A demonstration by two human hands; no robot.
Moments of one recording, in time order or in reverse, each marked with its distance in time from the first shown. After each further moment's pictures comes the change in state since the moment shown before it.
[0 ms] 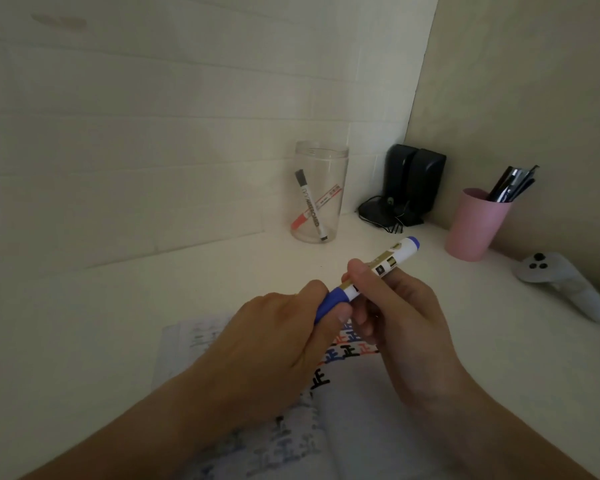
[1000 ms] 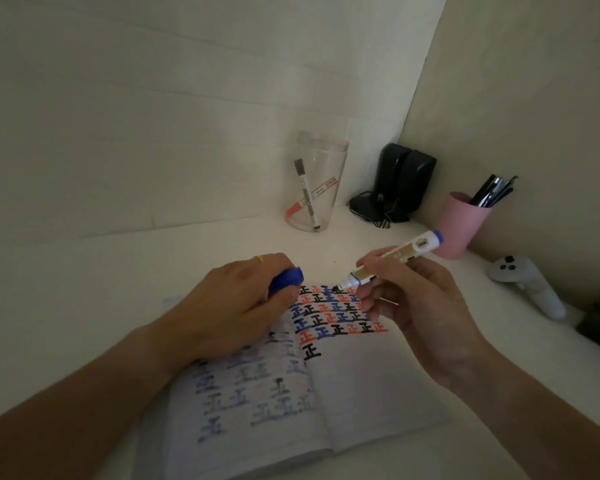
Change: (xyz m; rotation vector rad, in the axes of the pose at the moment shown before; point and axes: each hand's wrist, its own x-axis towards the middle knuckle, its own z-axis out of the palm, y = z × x) left_hand -0.008 -0.049 -0.017 -0.089 -0.078 -0.049; right_hand -0.005 -0.034 -0.017 -0.125 -0.043 0.081
